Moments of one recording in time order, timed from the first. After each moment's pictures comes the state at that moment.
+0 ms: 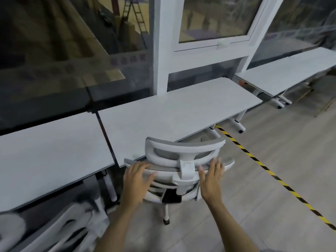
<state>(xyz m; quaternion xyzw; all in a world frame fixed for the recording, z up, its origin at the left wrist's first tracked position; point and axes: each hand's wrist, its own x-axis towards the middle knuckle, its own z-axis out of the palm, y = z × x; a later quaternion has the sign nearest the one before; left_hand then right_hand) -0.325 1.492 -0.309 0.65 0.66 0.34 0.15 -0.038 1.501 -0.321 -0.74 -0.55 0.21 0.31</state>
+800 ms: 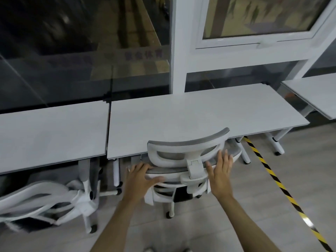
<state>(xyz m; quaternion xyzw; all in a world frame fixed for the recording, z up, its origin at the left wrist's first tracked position) -0.149 1.558 -0.315 0.57 0.78 0.24 0.09 0.143 1.671 -0.309 -0.59 -0.69 0.31 0.27</state>
